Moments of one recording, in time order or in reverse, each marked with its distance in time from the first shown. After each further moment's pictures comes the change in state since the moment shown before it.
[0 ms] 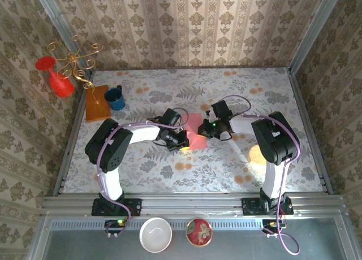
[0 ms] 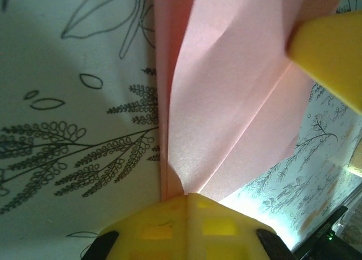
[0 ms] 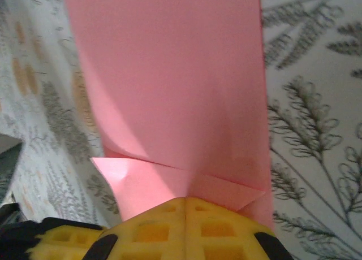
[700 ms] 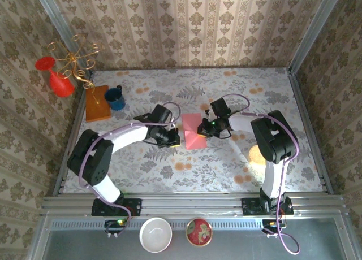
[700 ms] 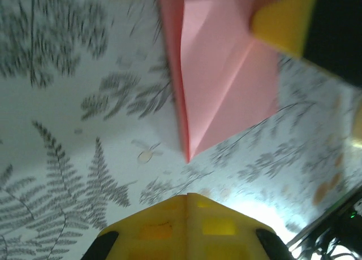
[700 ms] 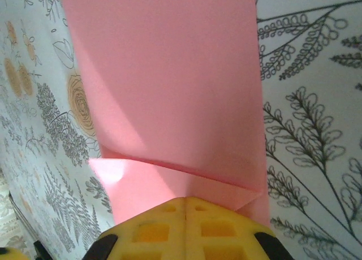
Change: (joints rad) left arm 0.058 -0.227 -0.030 -0.153 -0.064 0.171; right arm -0.003 0.005 0.054 -0.074 0.001 -0.005
